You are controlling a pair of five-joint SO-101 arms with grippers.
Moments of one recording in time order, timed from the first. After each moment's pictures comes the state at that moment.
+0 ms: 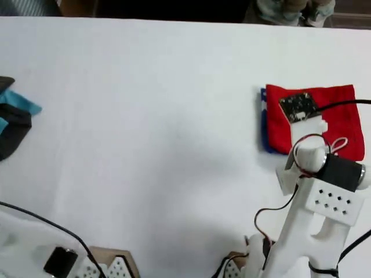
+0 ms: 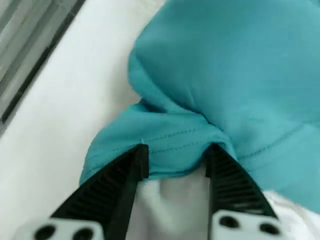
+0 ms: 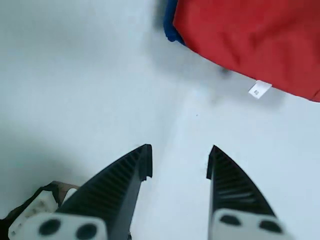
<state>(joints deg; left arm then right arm) -72.5 34.0 -16.1 40.8 -32.8 17.5 -42.4 27.6 97.9 38.4</state>
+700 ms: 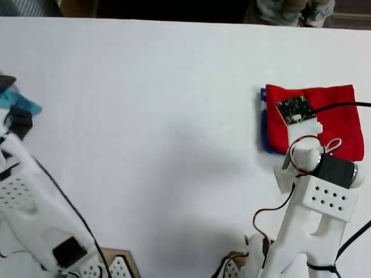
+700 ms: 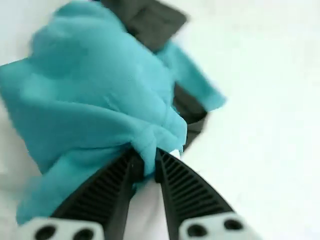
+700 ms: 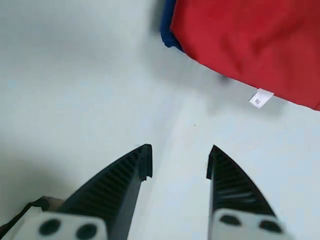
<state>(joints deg) -41.3 39.2 -71.0 101.4 -18.0 17.5 -42.4 33.0 90.4 38.4</state>
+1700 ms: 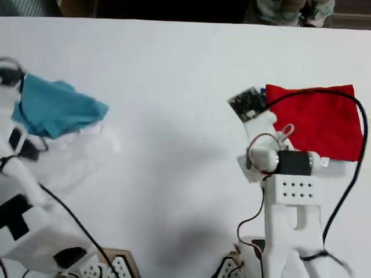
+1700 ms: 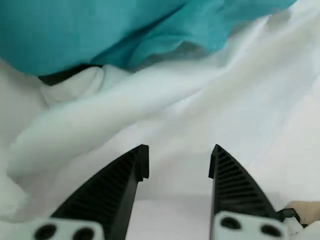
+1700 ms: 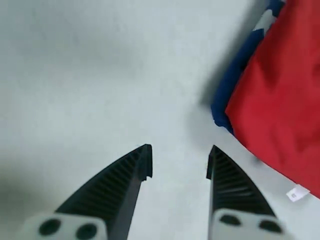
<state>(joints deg) -48.2 5.7 -0.4 90.2 -48.7 -4.7 -38.8 40.1 76.3 29.7</state>
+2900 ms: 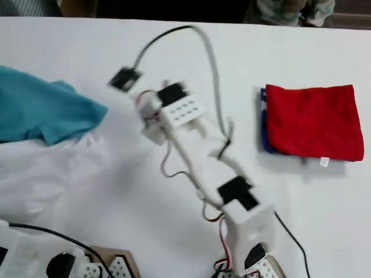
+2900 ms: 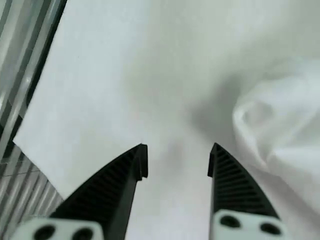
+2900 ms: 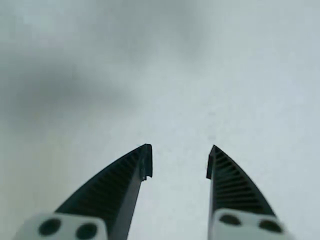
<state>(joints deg) -82.7 5.7 23.1 30.3 -47.3 -39.6 24.1 -18.0 79.3 26.4</state>
